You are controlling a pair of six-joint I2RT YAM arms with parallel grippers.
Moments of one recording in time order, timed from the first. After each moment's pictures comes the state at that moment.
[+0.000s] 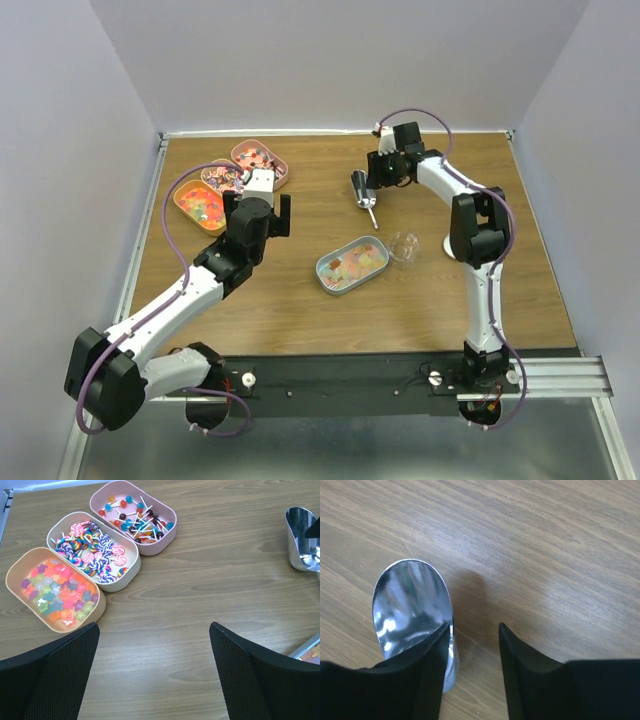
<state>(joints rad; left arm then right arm) -0.60 1.10 0.79 -0.05 -0.52 -0.14 0.27 2.30 1.86 -0.40 -0.32 -0.04</state>
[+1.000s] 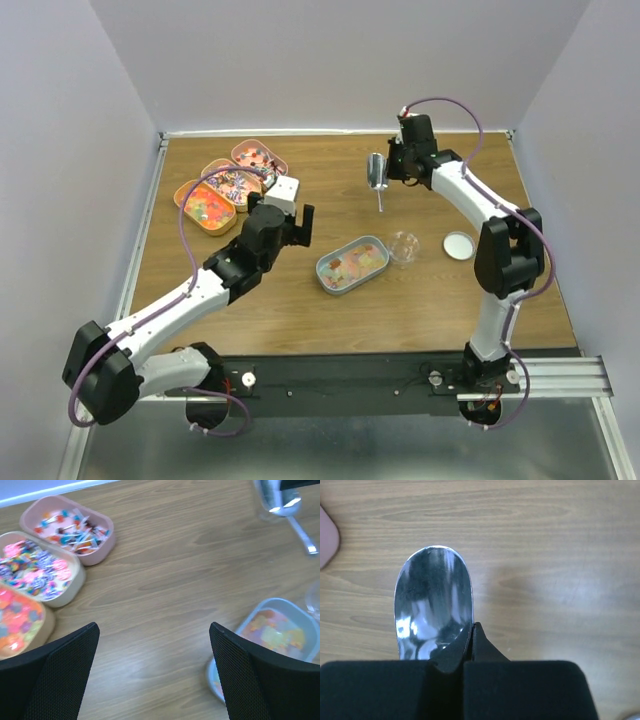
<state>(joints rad) -0.69 1.11 0.79 -0.01 -0.41 -0.14 0.32 1.97 1.65 -0.39 -0.01 0.27</state>
